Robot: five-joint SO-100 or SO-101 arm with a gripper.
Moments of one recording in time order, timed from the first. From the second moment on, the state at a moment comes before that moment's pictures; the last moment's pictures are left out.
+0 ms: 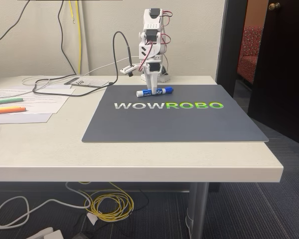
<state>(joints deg) -5.0 107.3 132.2 55.4 -27.4</state>
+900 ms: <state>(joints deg) -9.5 115.5 119.5 71.1 -23.3</state>
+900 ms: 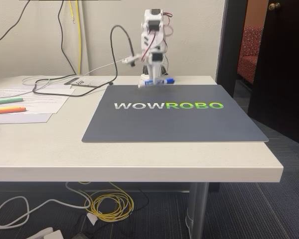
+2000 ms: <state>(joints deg) -11.4 127.5 92.6 74.0 -2.9</state>
